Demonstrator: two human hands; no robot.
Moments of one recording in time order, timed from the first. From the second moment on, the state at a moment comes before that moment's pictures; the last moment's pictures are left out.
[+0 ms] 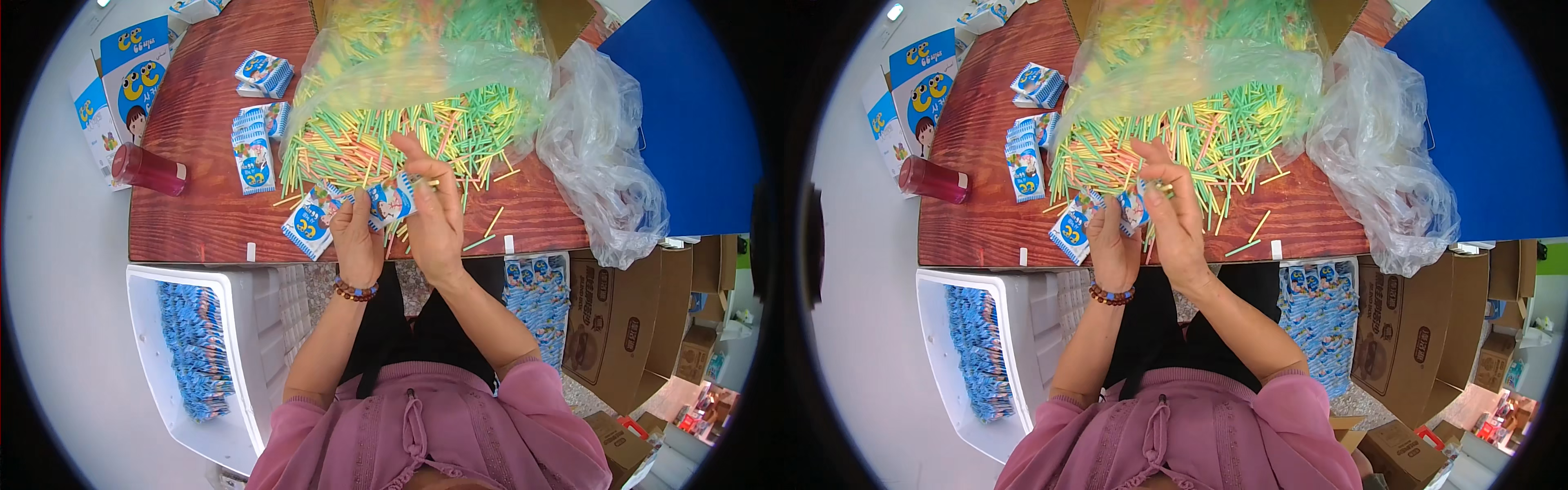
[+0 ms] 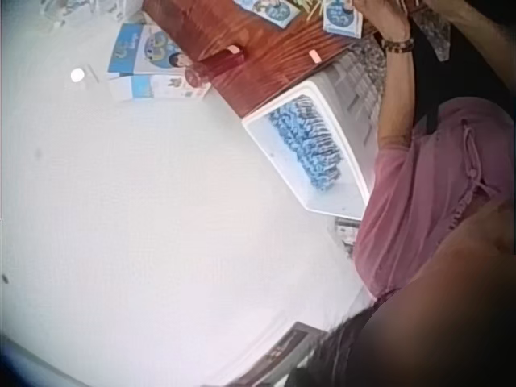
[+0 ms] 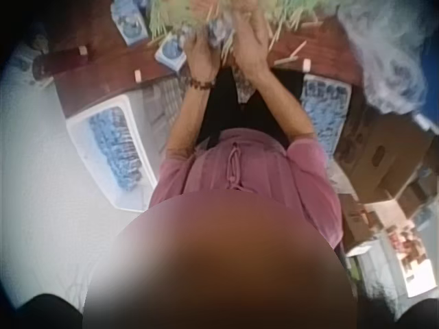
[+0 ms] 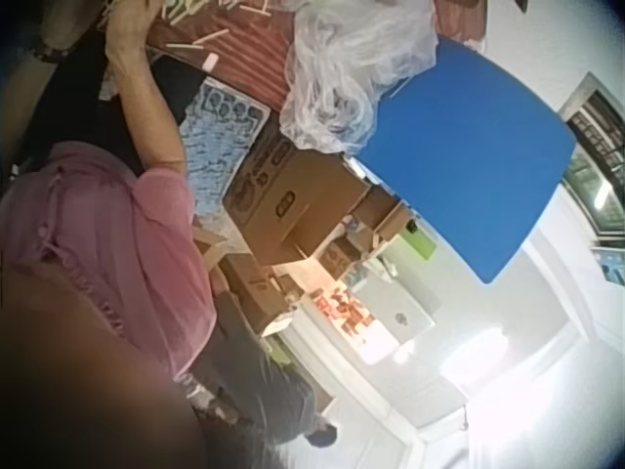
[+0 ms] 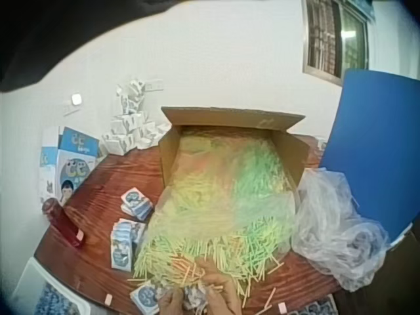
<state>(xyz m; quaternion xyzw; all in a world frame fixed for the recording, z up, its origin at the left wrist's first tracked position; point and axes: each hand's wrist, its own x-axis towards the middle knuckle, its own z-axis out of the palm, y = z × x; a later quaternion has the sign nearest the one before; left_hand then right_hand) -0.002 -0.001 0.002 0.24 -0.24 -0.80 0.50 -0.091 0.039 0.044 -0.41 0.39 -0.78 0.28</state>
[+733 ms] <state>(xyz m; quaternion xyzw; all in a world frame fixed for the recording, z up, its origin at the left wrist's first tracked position) 0.075 -0.011 -0.008 0.24 -0.19 -0.81 0.50 -0.152 0.032 0.031 -0.85 0.50 -0.12 0.10</state>
